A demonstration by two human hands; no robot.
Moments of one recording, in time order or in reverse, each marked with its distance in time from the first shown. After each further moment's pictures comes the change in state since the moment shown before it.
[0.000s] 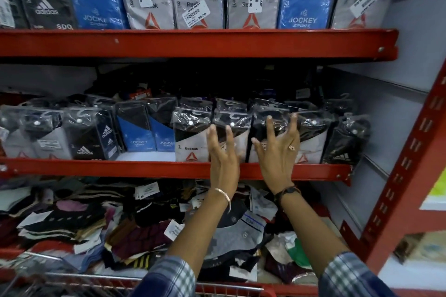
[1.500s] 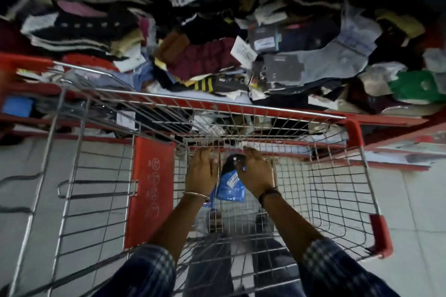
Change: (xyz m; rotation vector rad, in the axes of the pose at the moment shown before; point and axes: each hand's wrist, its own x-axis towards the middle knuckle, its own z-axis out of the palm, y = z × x) left_hand -0.412 -0.223 -0.164 0.068 -0.856 -0.679; right_hand -0.460 -0.131 0.067 -0.001 -1.360 0.405
